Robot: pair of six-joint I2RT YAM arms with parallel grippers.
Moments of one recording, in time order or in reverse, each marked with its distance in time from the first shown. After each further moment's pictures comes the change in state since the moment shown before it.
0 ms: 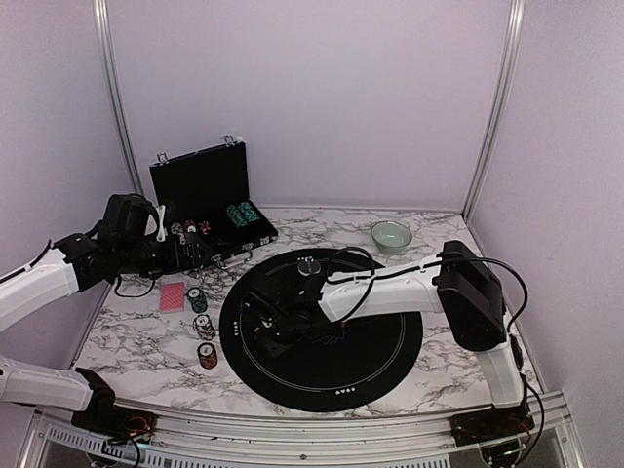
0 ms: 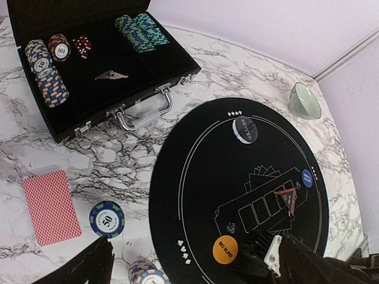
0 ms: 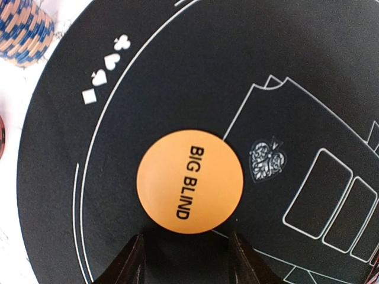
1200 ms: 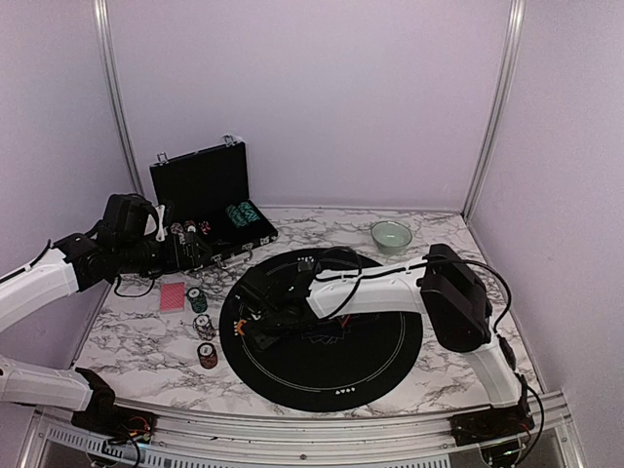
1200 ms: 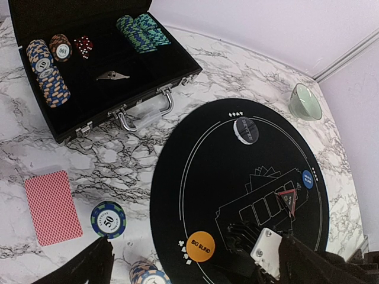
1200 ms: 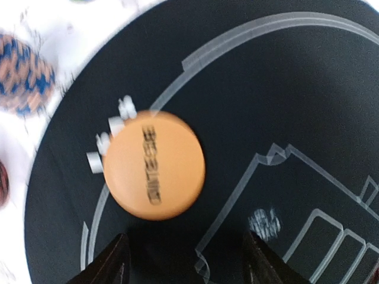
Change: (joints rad) left arm 0.004 0.000 0.000 0.000 0.000 0.000; right arm -0.019 0.109 0.154 0.031 0.043 -0.065
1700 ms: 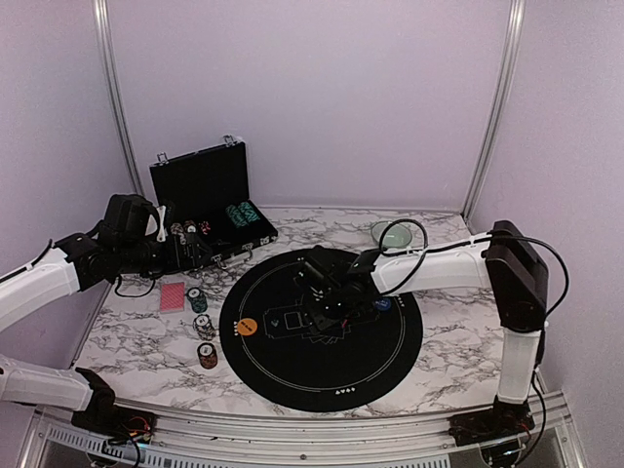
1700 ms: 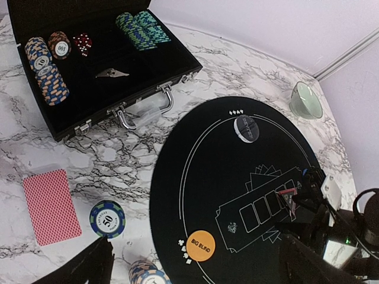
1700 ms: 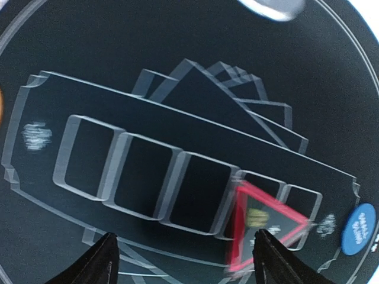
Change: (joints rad) left arm 0.002 0.008 0.000 0.000 0.008 0.000; right arm -0.148 -0.344 -0.426 0.003 0.045 0.048
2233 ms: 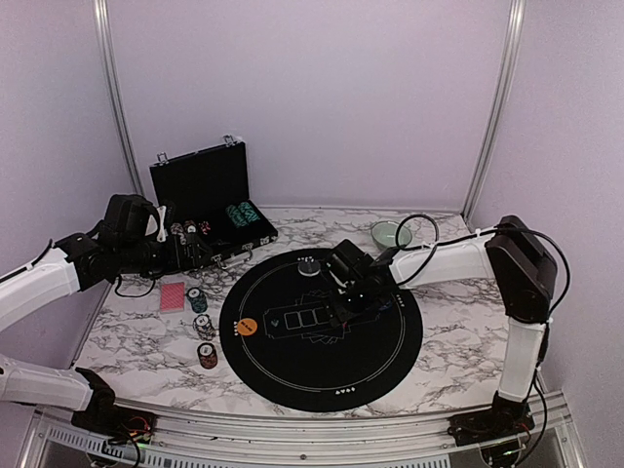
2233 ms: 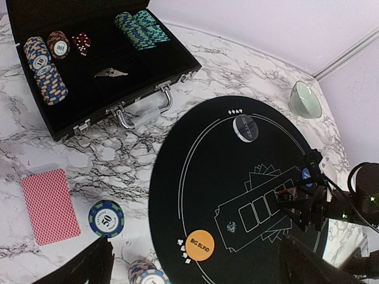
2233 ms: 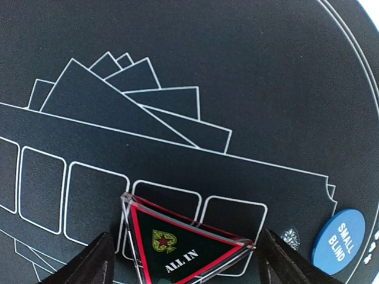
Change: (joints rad) left arm 0.000 0.001 0.000 0.000 0.004 -0.001; right arm -0.161 -0.036 -0.145 0.089 -0.050 -0.027
